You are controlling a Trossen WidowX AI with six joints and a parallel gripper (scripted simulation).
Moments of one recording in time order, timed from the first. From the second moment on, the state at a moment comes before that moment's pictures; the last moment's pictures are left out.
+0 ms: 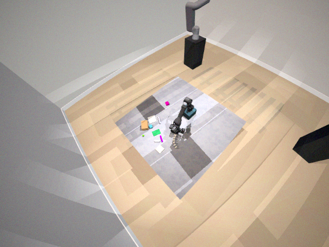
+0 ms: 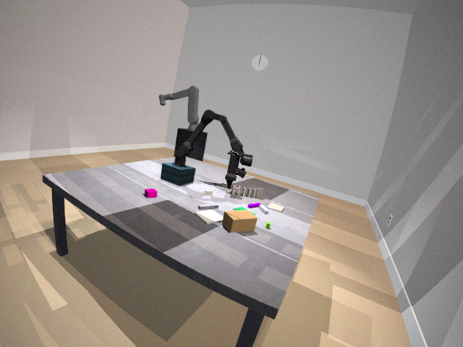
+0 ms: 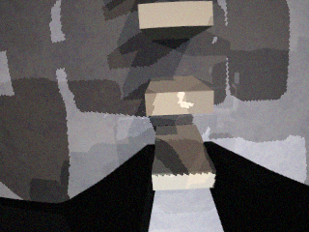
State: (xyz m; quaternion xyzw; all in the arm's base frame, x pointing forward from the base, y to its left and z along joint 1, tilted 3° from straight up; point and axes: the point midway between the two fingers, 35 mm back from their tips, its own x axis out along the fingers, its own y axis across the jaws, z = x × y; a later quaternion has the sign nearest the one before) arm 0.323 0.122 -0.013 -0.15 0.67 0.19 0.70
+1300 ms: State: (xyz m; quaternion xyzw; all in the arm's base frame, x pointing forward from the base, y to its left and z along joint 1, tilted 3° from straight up) arm 0.322 0.105 0.109 -0.17 0.66 0.21 0.70
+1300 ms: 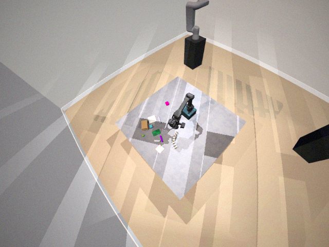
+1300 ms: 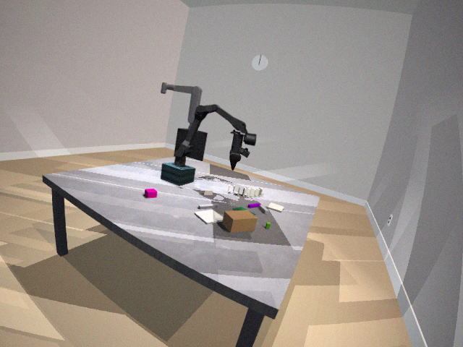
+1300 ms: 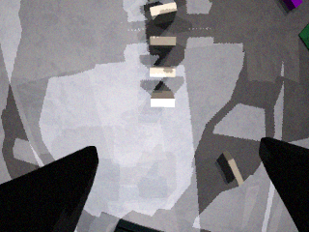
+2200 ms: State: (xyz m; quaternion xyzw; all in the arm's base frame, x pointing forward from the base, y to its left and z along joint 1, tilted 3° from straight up) arm 0.291 -0.010 -0.027 -0.33 0.60 0.36 0.63
